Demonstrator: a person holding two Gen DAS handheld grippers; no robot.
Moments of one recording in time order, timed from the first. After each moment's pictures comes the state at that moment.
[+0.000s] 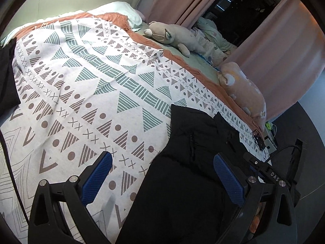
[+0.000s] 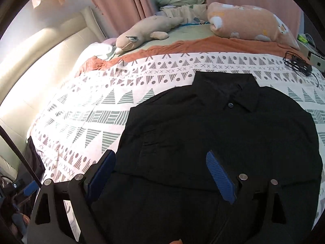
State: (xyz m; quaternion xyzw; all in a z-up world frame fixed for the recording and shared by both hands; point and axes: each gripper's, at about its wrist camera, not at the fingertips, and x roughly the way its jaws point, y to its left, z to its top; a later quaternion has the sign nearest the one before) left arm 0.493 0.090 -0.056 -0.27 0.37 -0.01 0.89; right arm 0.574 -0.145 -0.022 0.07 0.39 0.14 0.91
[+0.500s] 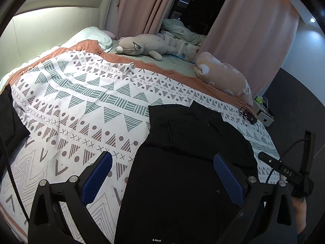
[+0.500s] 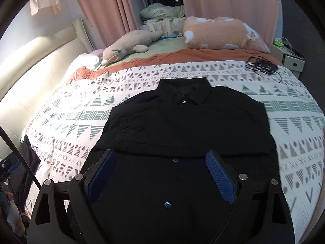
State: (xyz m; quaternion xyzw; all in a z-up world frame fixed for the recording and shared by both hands) left arm 0.417 0.038 0.002 -0.15 0.34 -0.07 0.92; right arm 0.444 -0.217 0.024 0.07 0.35 0.09 0.93
